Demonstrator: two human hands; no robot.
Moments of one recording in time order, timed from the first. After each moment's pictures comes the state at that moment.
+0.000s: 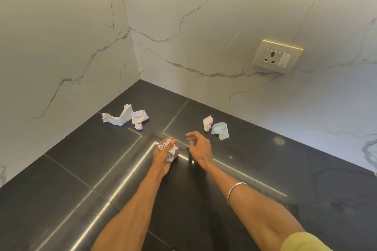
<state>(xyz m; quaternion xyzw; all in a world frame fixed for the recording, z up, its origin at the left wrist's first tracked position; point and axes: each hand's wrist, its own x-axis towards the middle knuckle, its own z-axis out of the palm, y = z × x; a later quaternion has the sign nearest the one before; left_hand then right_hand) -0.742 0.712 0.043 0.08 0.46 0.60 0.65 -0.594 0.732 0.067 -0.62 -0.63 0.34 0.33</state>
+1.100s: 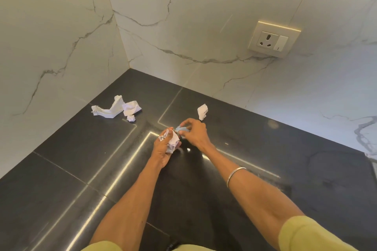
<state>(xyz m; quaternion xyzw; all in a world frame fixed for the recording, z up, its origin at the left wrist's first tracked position) -0.731 0.714 0.033 0.13 0.42 0.58 0.69 -0.590 0.755 0.079 -0.63 -0.62 0.39 0.27</state>
